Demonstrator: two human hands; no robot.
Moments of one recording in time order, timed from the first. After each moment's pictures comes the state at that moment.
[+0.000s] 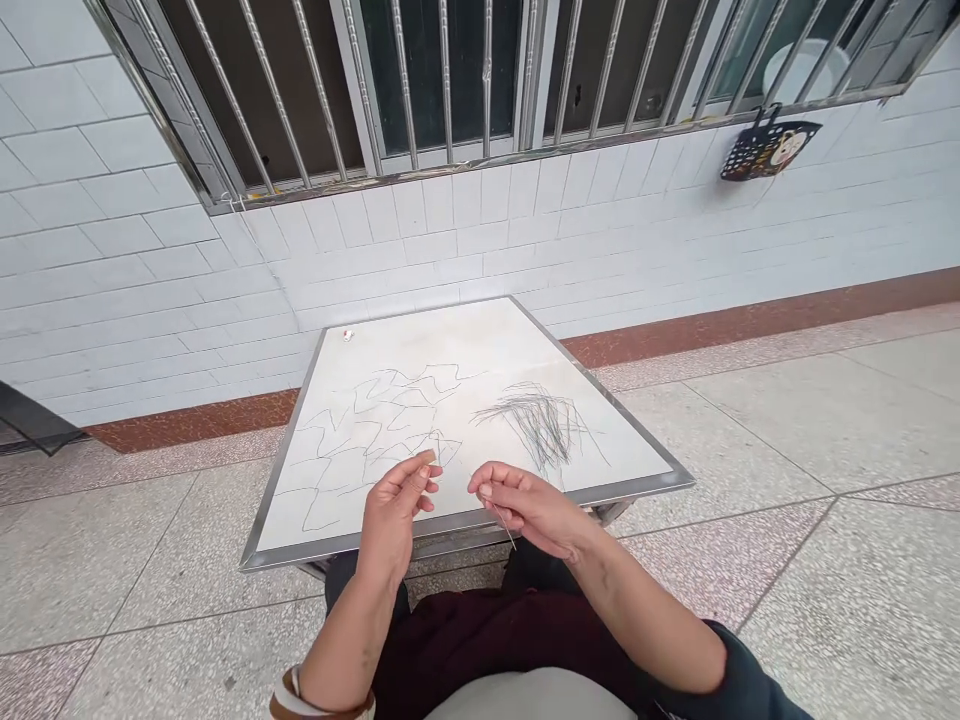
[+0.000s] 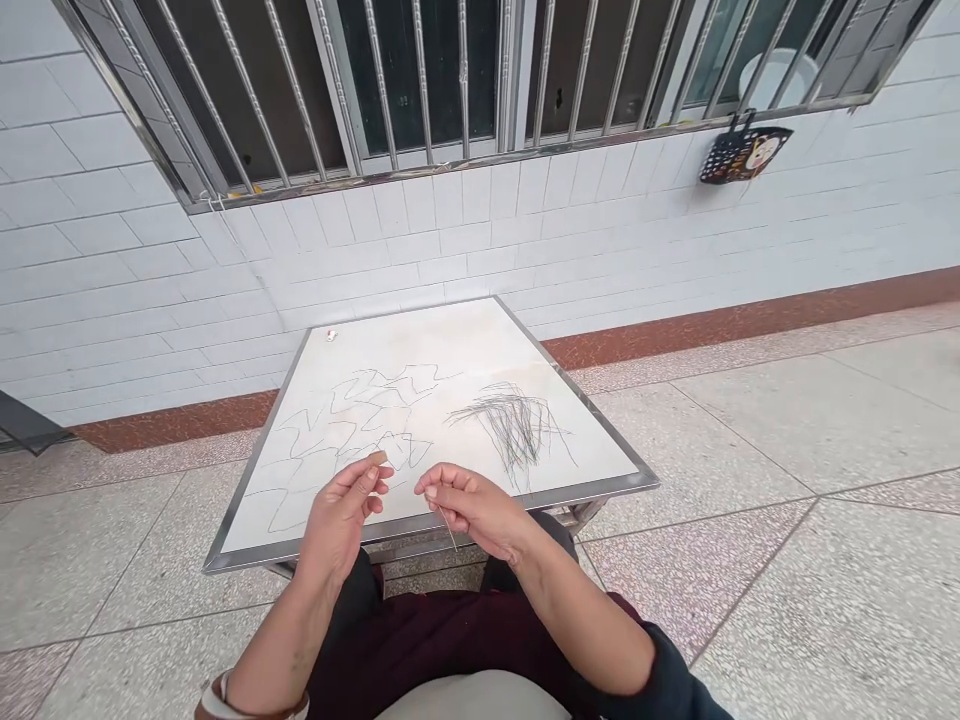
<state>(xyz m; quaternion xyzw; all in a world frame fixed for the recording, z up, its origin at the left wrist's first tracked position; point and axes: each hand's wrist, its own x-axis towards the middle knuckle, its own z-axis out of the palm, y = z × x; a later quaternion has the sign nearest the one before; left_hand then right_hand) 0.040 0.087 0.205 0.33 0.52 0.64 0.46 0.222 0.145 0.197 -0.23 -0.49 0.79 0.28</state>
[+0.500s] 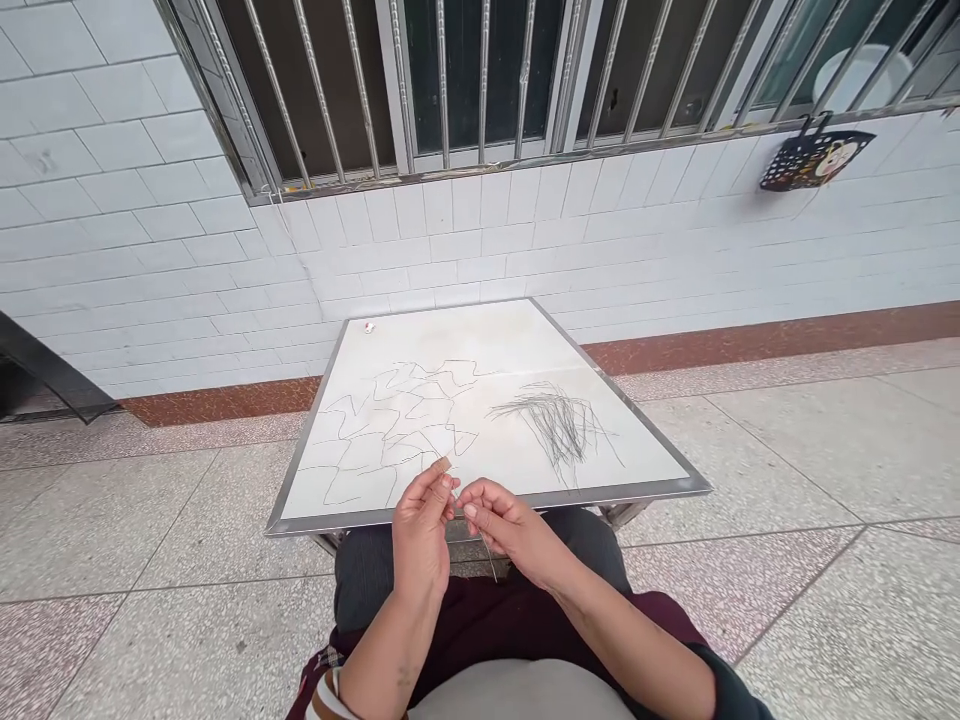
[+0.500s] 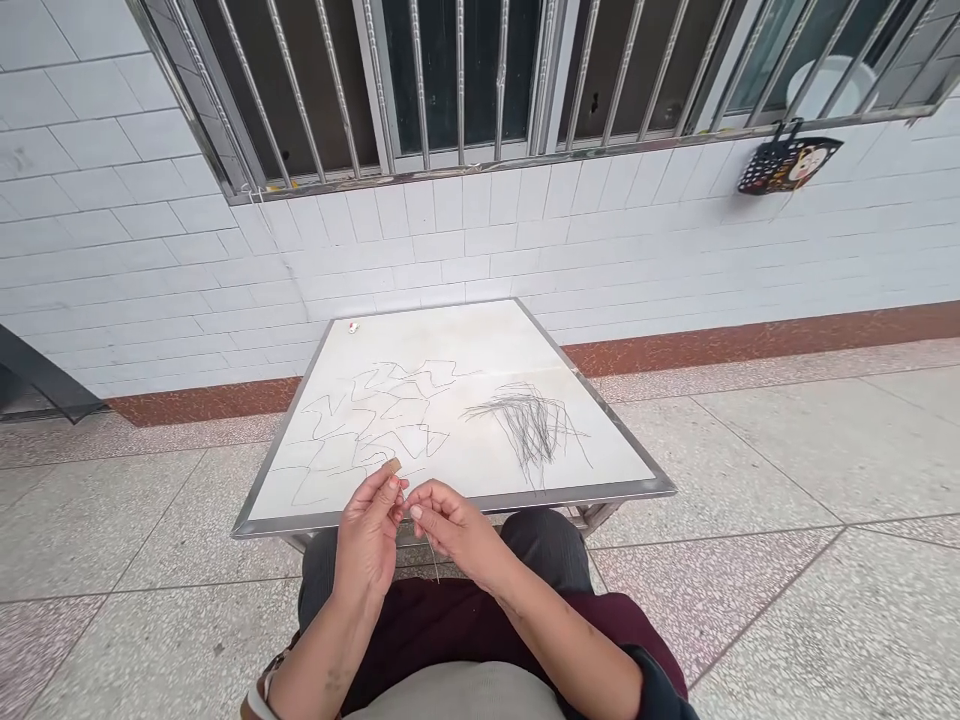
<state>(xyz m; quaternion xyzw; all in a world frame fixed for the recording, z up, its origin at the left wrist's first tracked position) 0.067 0.054 0.186 0.21 0.44 0.75 0.45 0.189 0.097 0.178 -0.23 -0.55 0.74 0.30</state>
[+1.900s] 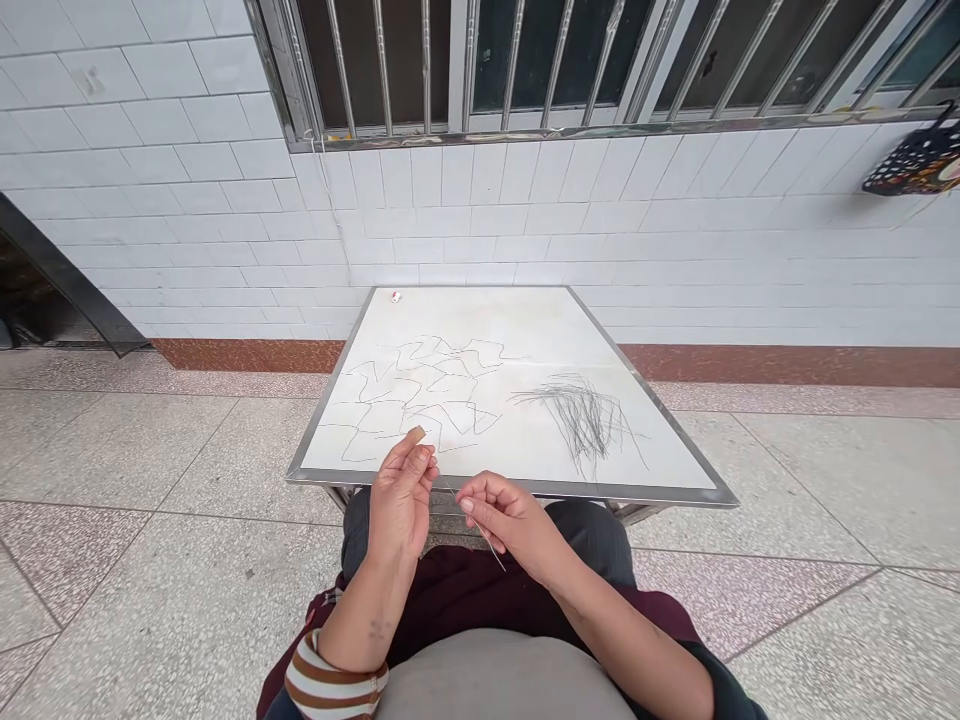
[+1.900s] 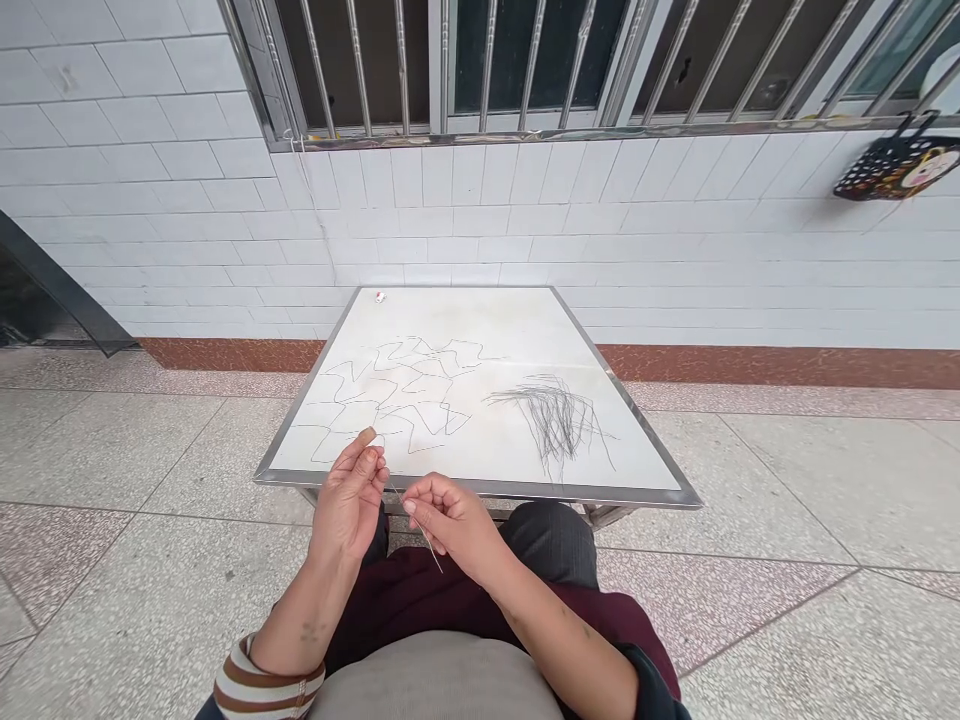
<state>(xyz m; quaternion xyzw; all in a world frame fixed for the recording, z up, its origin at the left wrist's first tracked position) 0.030 0.030 0.189 0.13 0.36 0.81 0.45 0.173 0.074 0.182 -0.25 -0.61 0.70 0.26</state>
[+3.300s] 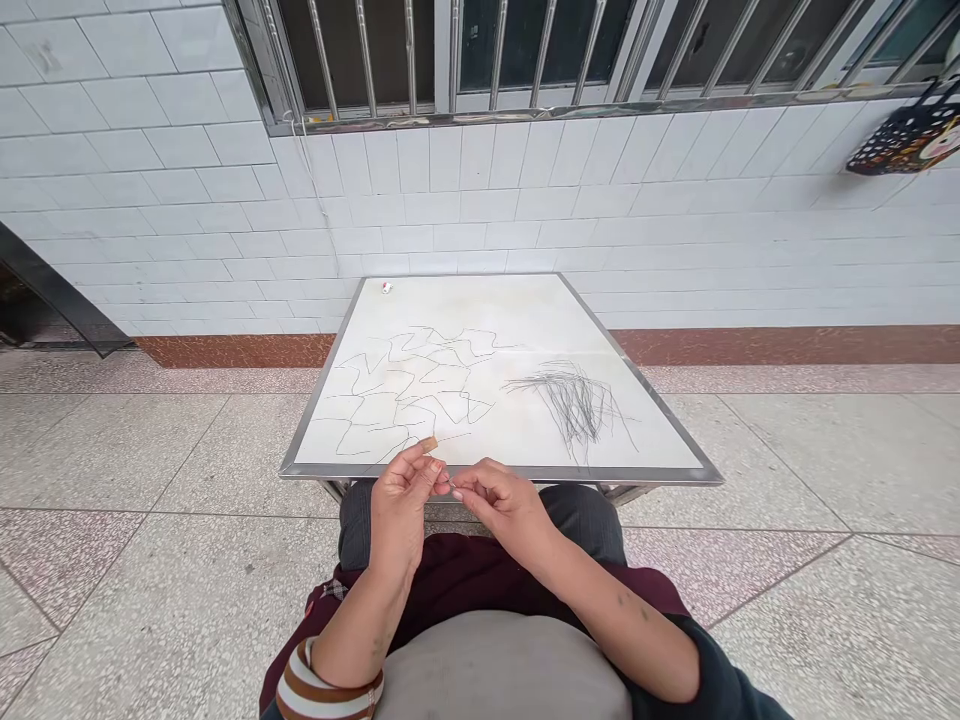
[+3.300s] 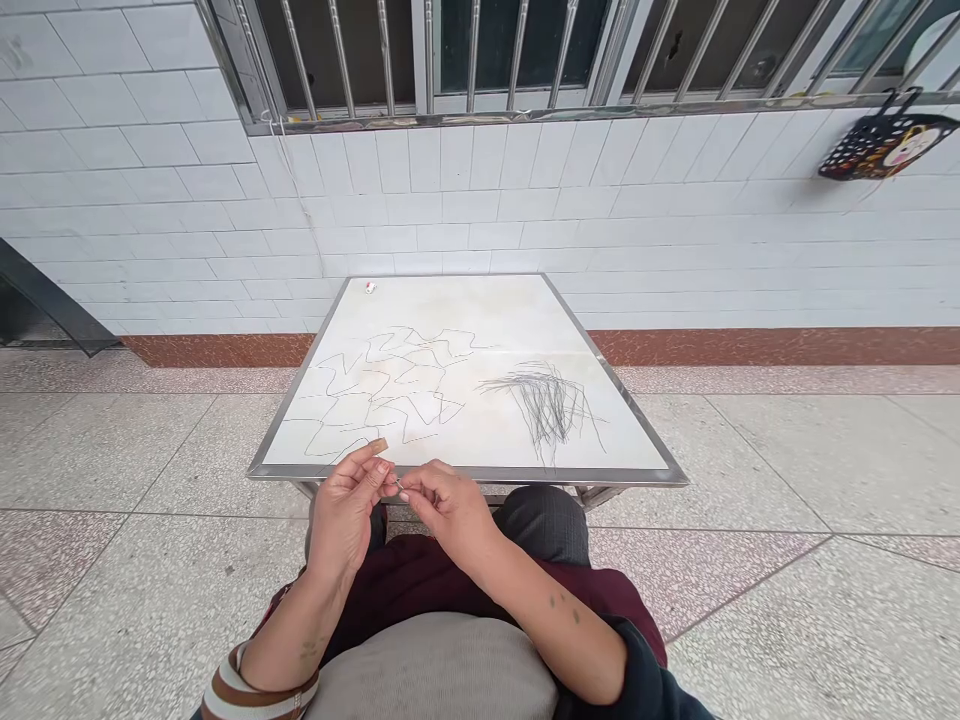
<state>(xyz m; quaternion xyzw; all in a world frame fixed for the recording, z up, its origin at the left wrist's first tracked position) 0.041 0.016 0.189 0.25 0.49 0.72 0.42 0.173 0.076 0.174 -0.26 -0.81 0.39 0.36</state>
